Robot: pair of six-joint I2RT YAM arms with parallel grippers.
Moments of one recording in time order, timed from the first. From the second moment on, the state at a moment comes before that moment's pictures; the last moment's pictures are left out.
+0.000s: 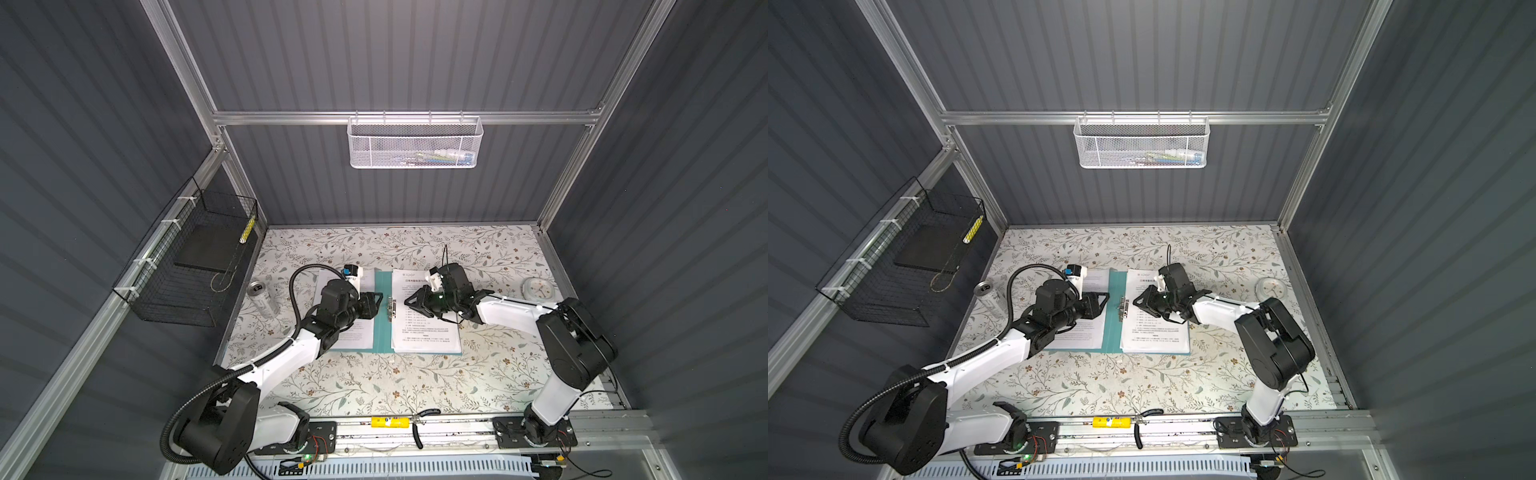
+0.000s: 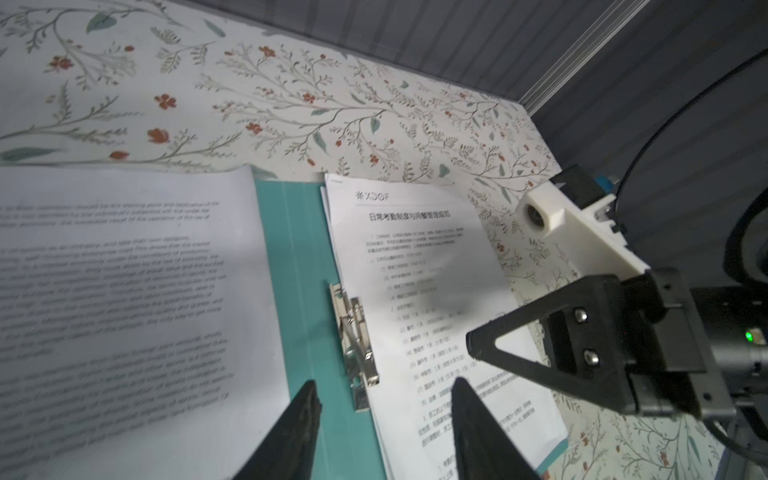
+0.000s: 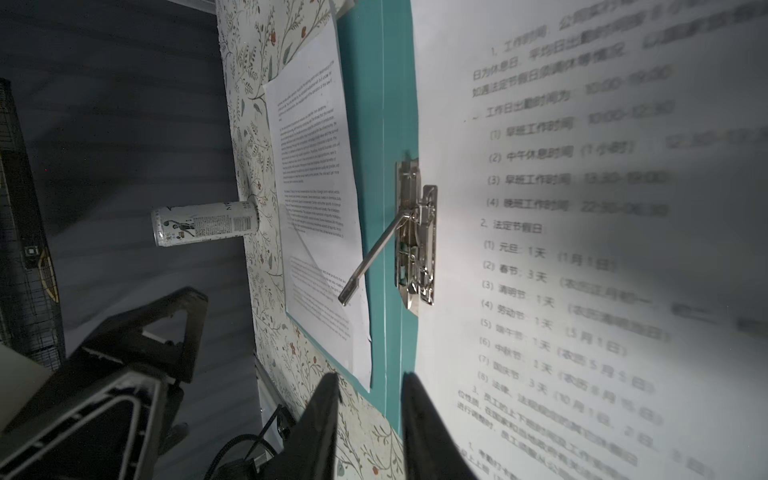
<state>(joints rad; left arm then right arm) -0.50 1.25 0.61 0.11 0.16 -0.43 0.58 1.75 0.95 0.09 -0.50 0.99</state>
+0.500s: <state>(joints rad) -0.44 1.17 0.48 0.05 0.15 -0.45 0.59 1.93 1.01 0.27 -0.56 1.20</state>
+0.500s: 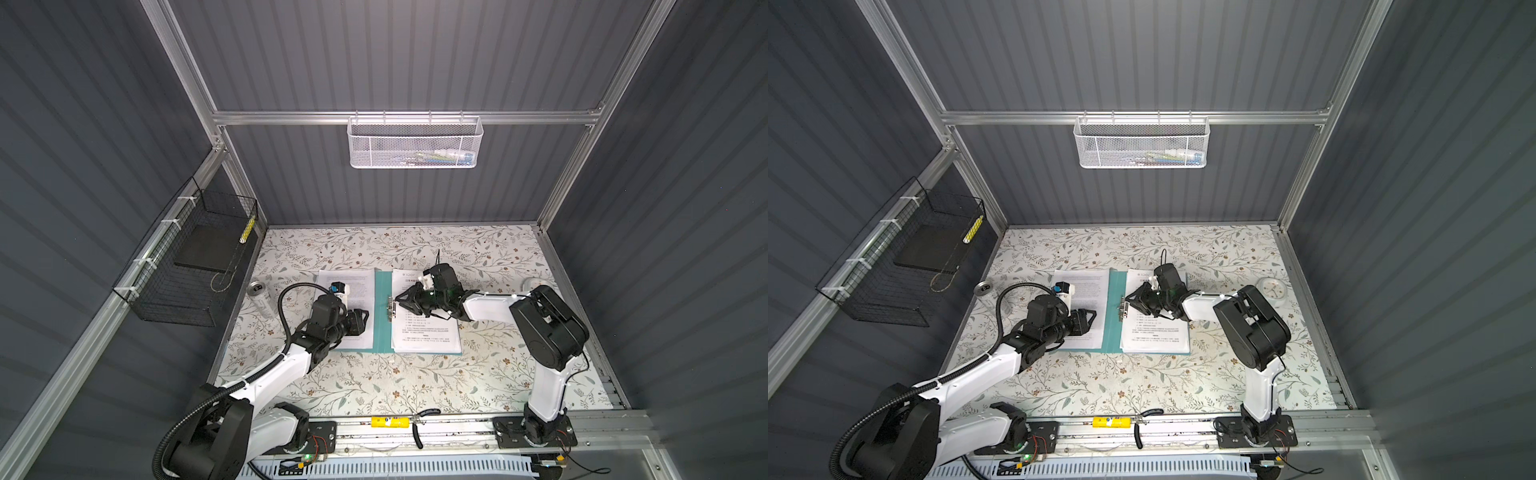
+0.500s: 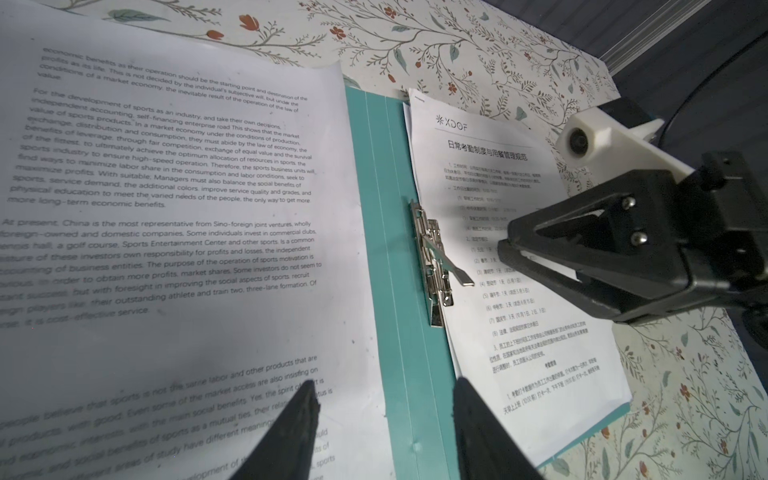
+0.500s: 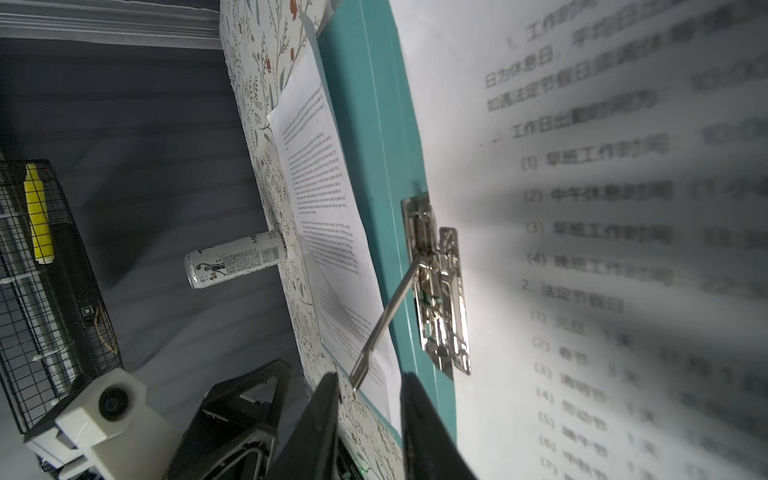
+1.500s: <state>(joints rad) -0.43 1.18 0.45 0.08 0.15 -0.46 0.63 1.99 0.94 0.51 -0.64 1.39</state>
